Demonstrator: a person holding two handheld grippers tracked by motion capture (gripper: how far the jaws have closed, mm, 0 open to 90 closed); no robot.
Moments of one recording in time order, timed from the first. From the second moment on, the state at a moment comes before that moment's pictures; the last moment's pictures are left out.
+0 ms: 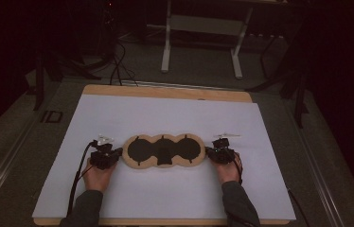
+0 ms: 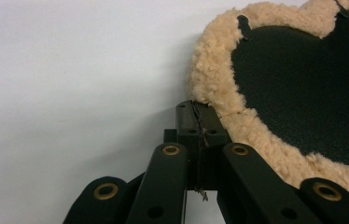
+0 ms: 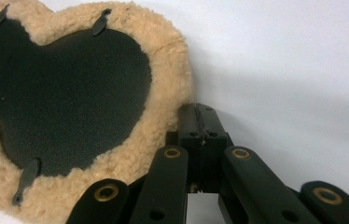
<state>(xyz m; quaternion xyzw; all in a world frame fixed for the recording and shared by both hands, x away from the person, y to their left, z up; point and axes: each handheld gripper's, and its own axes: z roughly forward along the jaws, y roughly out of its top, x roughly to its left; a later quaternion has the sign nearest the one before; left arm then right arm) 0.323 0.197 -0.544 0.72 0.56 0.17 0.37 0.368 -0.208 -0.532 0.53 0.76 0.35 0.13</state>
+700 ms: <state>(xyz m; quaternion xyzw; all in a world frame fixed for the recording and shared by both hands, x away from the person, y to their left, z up) 0.330 0.189 -0.544 0.72 0.56 0.16 0.38 0.366 -0.218 -0.533 0.54 0.75 0.36 0.13</state>
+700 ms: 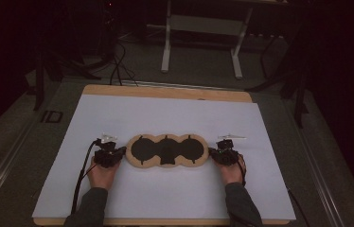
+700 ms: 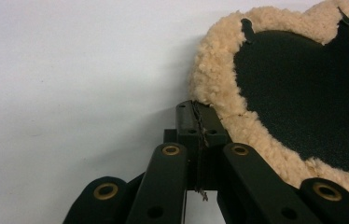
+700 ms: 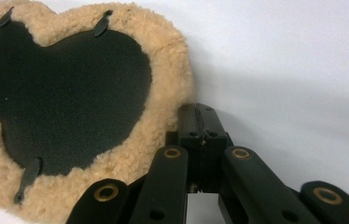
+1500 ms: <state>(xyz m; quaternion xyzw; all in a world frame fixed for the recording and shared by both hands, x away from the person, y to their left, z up) 0.332 0.180 -0.544 0.70 0.58 0.16 0.38 0.370 -0.221 -0.533 0.56 0.74 0.35 0.13</state>
